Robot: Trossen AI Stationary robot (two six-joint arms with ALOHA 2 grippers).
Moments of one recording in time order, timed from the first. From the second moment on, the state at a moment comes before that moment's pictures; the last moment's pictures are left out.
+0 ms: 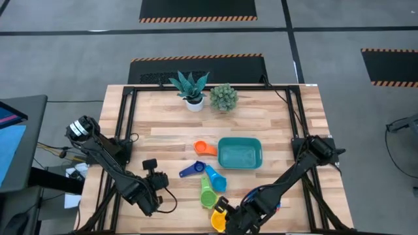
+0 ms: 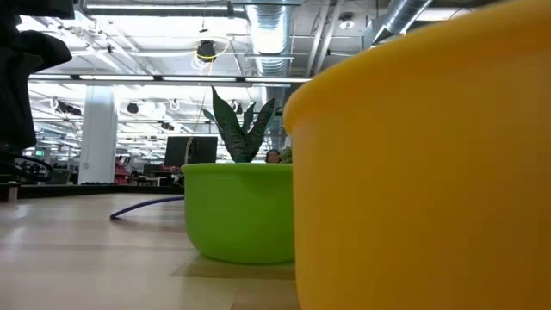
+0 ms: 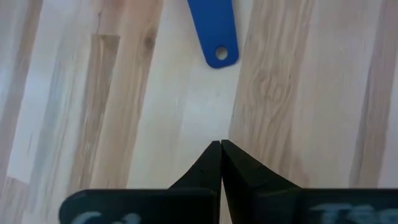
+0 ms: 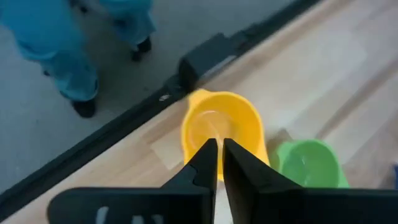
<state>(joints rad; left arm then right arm) -0.83 1.62 0.99 -0.94 -0.53 -0.99 0.70 2.04 1.73 -0.70 0.07 -0.31</state>
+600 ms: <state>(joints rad) -0.83 1.62 0.99 -0.88 -0.55 -0.99 0.70 2.12 1.73 -0.63 0.08 -0.30</state>
